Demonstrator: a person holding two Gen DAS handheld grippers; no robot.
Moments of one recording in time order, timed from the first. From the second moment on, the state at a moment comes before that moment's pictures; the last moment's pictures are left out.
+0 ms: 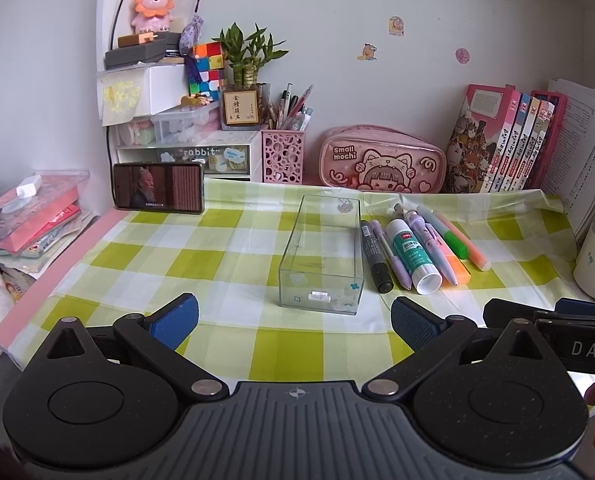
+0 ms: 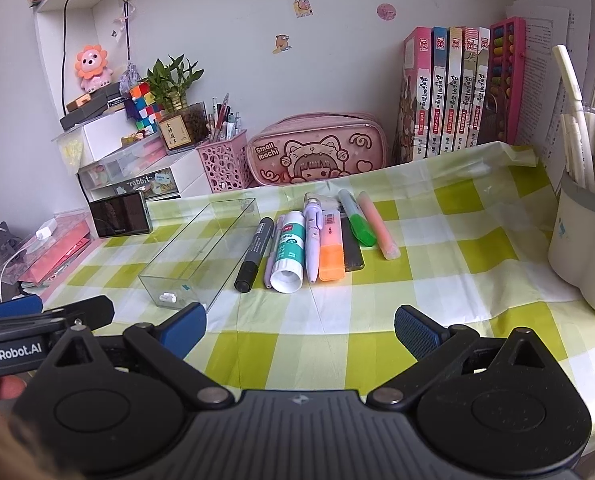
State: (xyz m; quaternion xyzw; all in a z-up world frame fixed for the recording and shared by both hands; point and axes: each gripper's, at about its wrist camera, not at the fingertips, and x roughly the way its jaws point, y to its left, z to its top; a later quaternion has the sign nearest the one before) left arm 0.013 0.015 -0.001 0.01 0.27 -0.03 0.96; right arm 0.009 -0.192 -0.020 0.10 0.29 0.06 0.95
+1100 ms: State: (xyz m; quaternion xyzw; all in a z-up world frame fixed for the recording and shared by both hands) left arm 0.041 -0.003 -0.019 0.01 0.30 -0.04 0.95; right arm 0.030 -0.199 -0.025 0.06 0.32 0.05 0.95
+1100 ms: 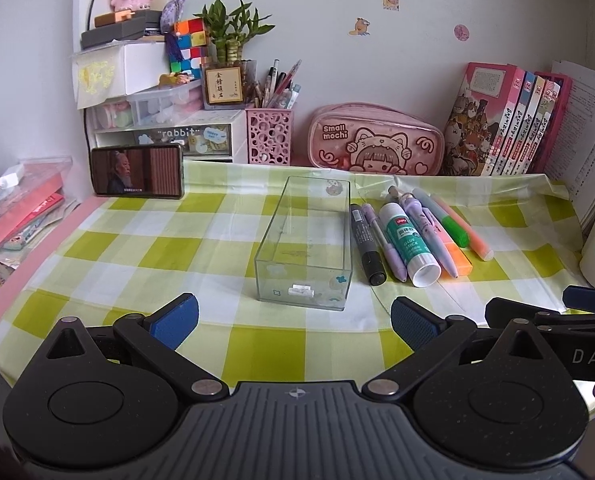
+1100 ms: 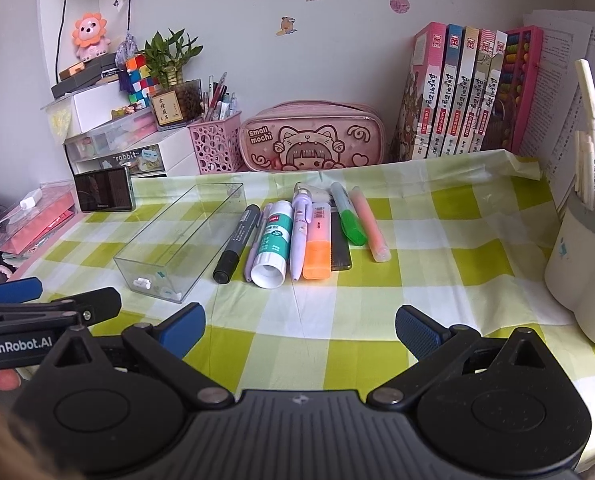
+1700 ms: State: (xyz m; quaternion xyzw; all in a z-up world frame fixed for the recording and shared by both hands) left arm 0.078 -0.017 -0.032 0.03 0.33 -0.04 0.94; right arm 0.059 -0.221 -0.032 0.07 0.34 0.07 0.93
